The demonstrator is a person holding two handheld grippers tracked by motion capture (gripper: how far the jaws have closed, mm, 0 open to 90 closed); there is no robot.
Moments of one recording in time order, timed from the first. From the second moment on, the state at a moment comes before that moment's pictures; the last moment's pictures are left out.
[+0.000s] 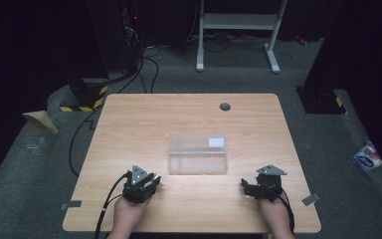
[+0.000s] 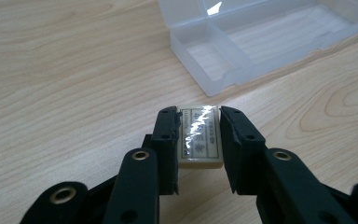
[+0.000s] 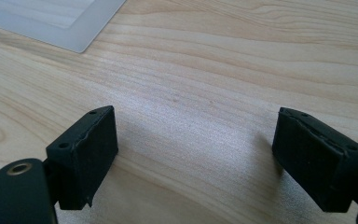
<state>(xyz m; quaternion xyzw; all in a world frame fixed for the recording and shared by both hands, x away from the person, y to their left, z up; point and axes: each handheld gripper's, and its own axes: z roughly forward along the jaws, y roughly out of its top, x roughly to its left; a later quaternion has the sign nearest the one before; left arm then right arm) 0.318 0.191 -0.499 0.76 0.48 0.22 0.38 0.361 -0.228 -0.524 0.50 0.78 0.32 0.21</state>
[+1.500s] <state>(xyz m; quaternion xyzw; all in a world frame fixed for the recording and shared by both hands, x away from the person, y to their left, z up) 0.328 0.153 -0.458 0.77 0.43 0.23 0.41 0.361 -0.228 -0.524 0.50 0.78 0.32 0.21</state>
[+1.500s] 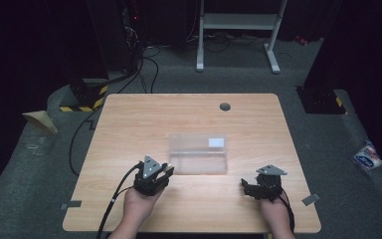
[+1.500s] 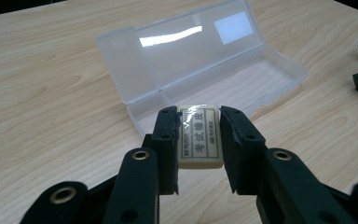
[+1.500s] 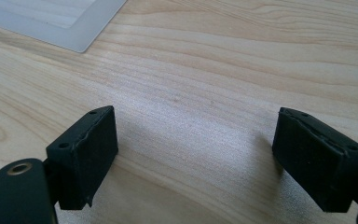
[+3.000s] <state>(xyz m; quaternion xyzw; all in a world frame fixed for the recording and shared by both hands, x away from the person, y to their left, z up) 0.363 0.138 -0.457 0.75 0.46 0.23 0.41 0.362 -0.228 -0.524 0.49 0.78 0.32 0.21</state>
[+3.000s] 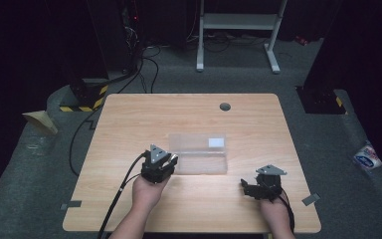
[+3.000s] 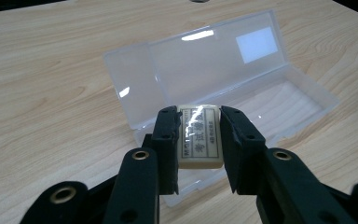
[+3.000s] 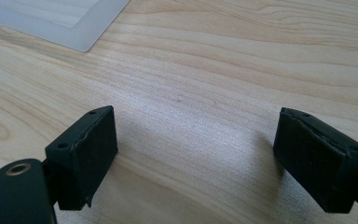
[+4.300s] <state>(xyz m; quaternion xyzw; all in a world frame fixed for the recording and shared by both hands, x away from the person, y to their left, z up) 0.399 0.118 -0.496 0.75 0.52 0.24 0.33 0.362 -0.228 -0.525 0.49 0.78 0.32 0.21</state>
